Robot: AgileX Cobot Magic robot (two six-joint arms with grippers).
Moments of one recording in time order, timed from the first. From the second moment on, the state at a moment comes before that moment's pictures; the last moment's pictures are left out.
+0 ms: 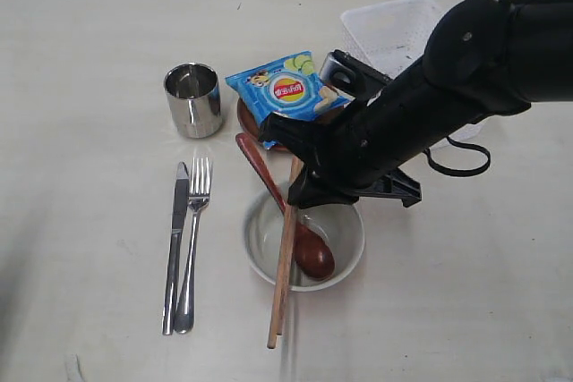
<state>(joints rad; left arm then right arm) -0.15 0.00 0.00 0.11 0.31 0.04 0.62 1.66 -0.85 0.74 0.59 0.11</state>
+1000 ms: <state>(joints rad) -0.15 0.00 0.00 0.11 0.31 0.04 0.62 1.66 -0.85 0.68 0.60 0.15</state>
